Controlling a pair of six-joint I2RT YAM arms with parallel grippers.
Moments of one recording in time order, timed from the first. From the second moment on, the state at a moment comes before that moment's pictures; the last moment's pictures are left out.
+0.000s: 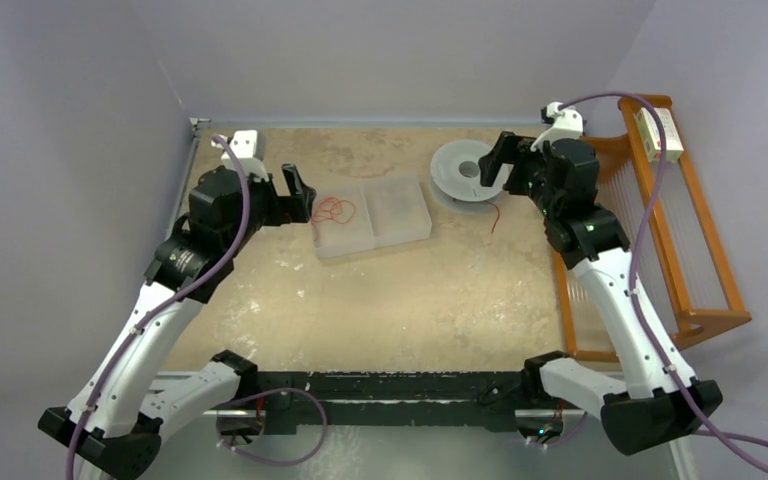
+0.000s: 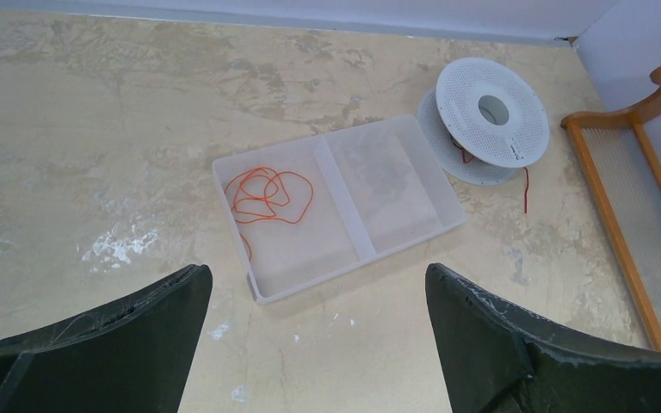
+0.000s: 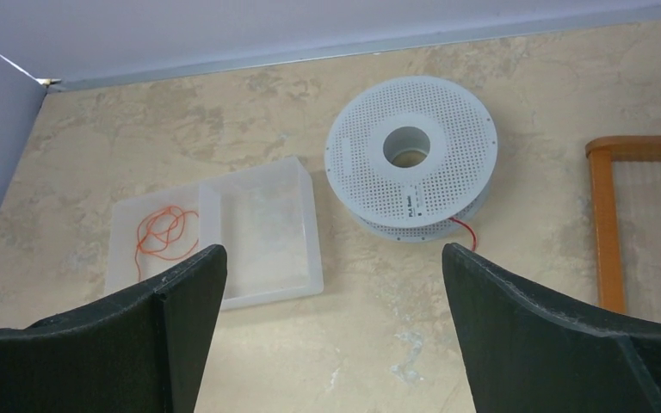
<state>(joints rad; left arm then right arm) -0.45 0.94 1.19 -0.58 -0.17 -0.34 0.26 1.08 1.23 -0.44 0.11 0.31</state>
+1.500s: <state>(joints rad) -0.45 0.95 0.95 -0.43 -0.10 -0.35 0.16 1.72 1.13 -0.15 0.23 0.86</state>
